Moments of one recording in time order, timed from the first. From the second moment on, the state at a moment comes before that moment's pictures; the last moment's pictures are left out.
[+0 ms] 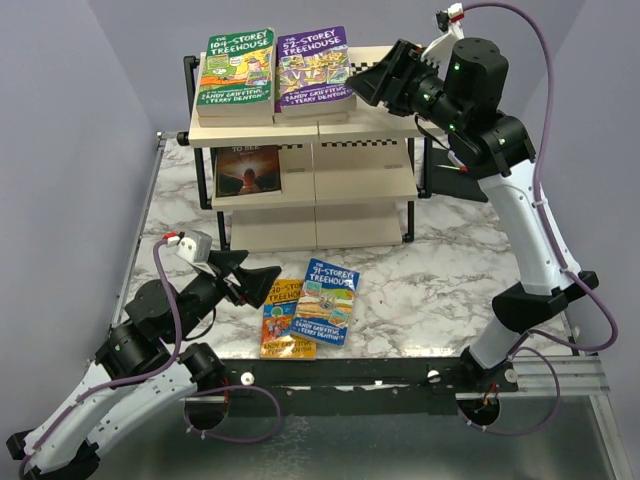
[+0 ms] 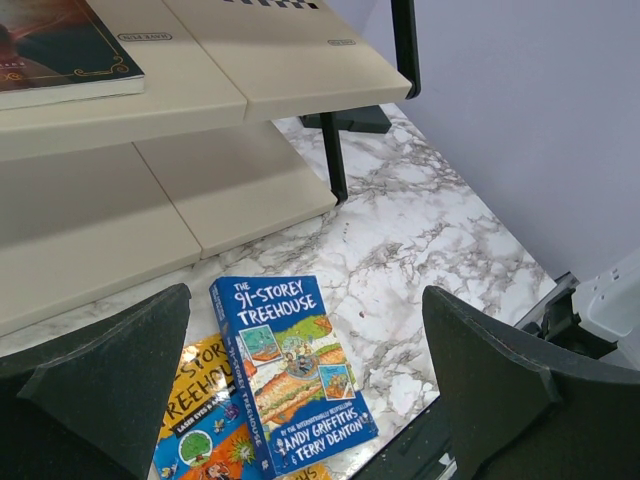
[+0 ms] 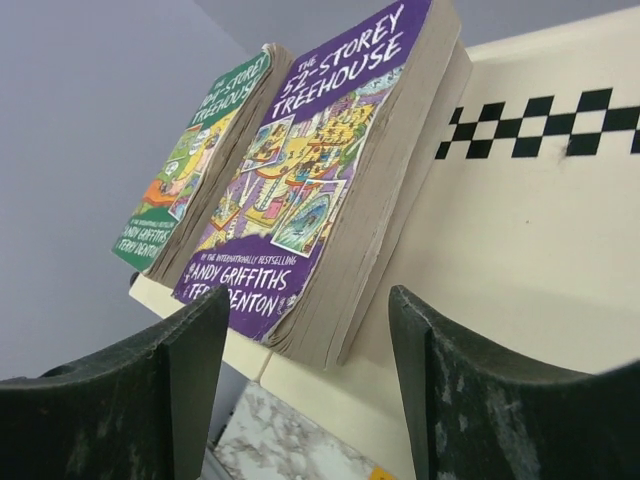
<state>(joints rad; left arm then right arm) -0.84 0.30 0.72 -0.44 -0.17 -0.41 0.52 1.69 2.23 -0.60 -0.14 0.63</state>
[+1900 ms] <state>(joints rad) -0.84 0.72 0.72 -0.46 -0.13 -0.50 0.56 0.72 1.00 -0.54 -0.02 0.62</state>
